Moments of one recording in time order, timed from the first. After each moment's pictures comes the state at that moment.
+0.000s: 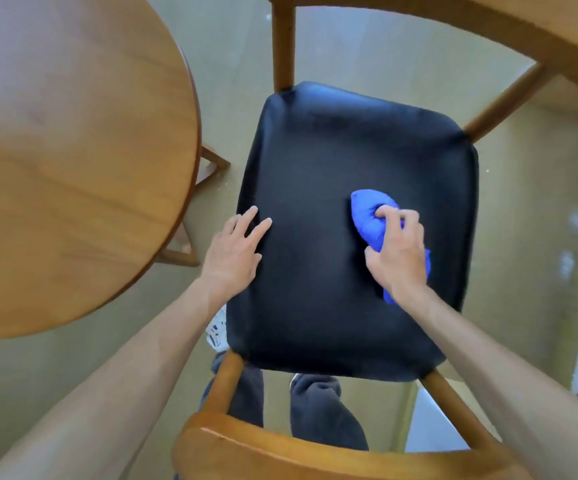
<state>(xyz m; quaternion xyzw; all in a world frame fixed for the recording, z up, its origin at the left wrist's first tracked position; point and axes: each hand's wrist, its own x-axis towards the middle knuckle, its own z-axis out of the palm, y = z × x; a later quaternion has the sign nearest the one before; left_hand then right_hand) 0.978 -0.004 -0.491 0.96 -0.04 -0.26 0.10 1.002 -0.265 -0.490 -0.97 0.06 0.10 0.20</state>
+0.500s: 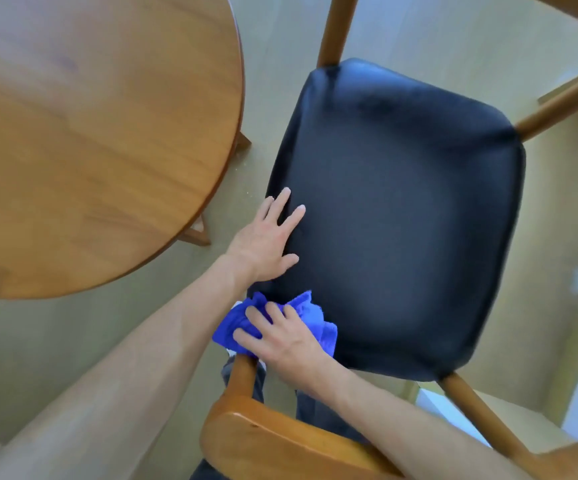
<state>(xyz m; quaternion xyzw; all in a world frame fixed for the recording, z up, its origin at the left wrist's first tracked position) 0.972 0.007 -0.497 0.93 -0.06 -0.34 0.14 0.859 -0.126 -0.496 -0.87 -0.44 0.15 0.14</state>
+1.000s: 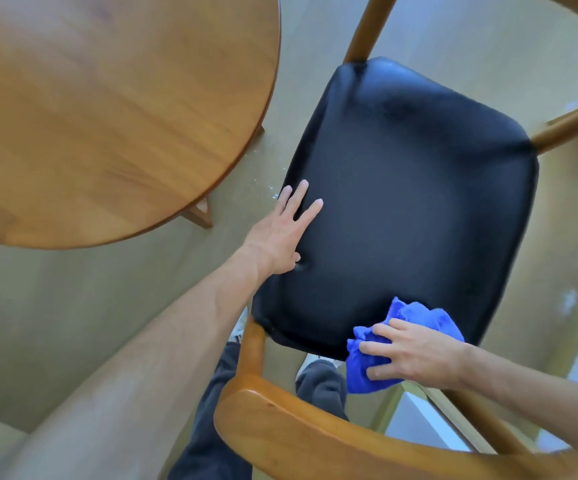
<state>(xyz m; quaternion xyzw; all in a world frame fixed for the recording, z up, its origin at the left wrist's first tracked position) 0.947 -0.001 -0.500 0.93 -0.05 -0.33 0.15 0.911 -0.291 -0.474 -0.64 -0.71 0.29 -0.02</state>
